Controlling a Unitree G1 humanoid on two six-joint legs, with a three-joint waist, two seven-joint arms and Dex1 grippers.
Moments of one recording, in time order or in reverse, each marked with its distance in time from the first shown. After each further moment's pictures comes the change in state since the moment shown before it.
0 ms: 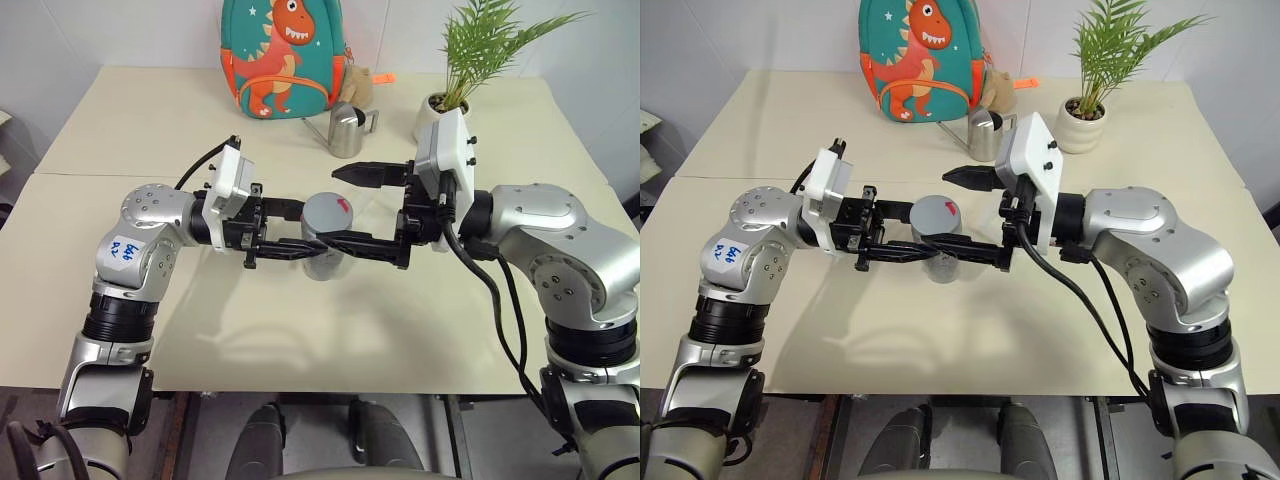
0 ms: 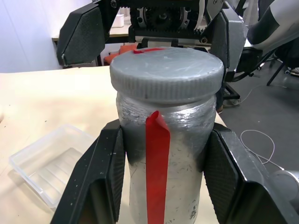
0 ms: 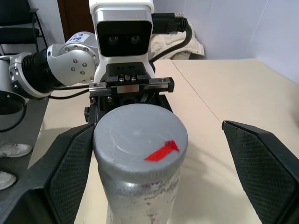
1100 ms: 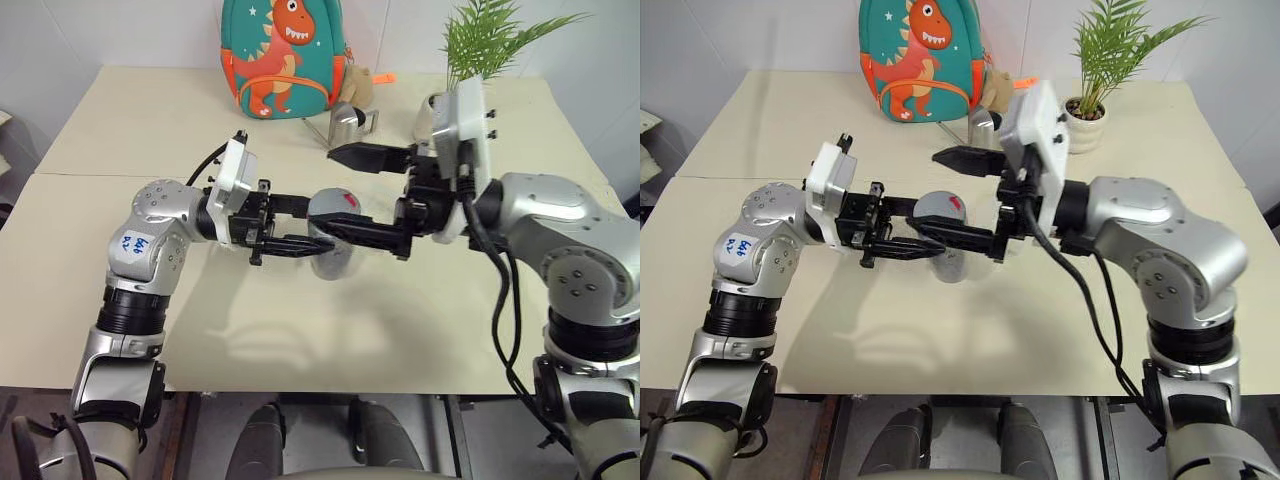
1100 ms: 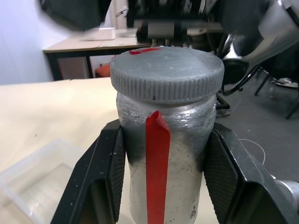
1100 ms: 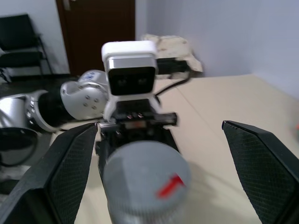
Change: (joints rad) left arm -0.044 -0.067 0.004 0.049 -0.002 -0.001 -0.053; right arm -0.055 0.068 -0.021 -0.005 0.134 0.074 -0.099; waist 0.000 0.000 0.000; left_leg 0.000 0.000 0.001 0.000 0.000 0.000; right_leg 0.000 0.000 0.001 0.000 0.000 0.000
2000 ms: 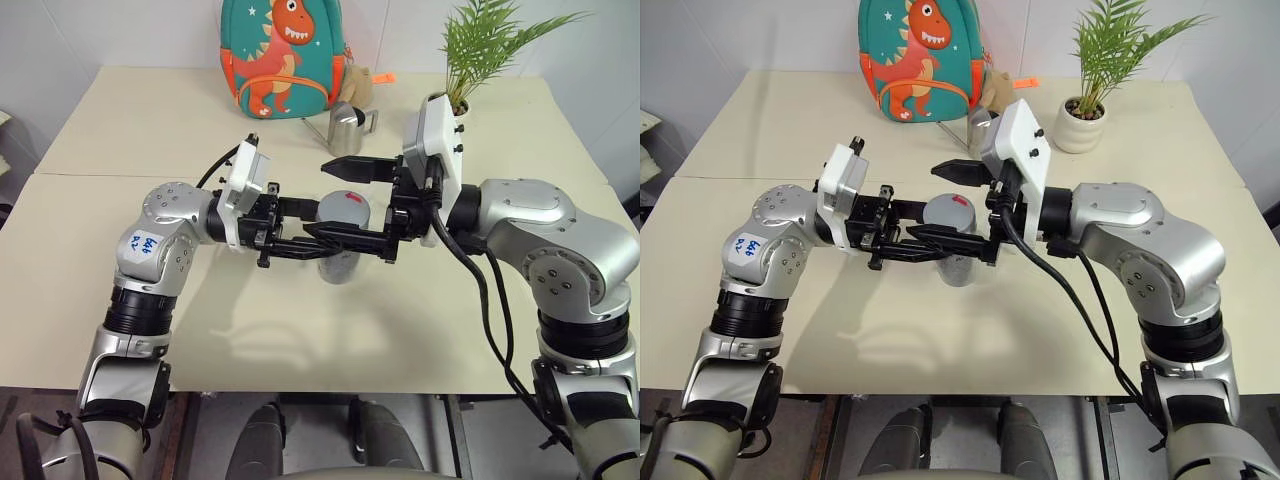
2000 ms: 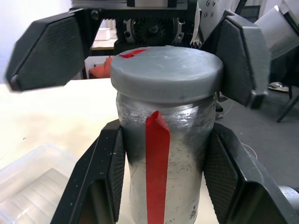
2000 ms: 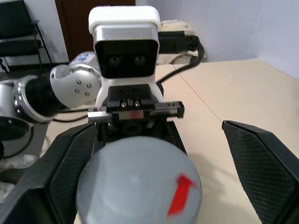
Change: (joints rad) left arm 0.002 -0.010 -0.016 -0.012 0.000 0.036 0.025; right arm 0.004 -0.040 0.050 0.017 -0.072 -0.021 0.004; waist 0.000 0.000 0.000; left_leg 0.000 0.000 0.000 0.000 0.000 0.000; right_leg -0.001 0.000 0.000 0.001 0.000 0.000
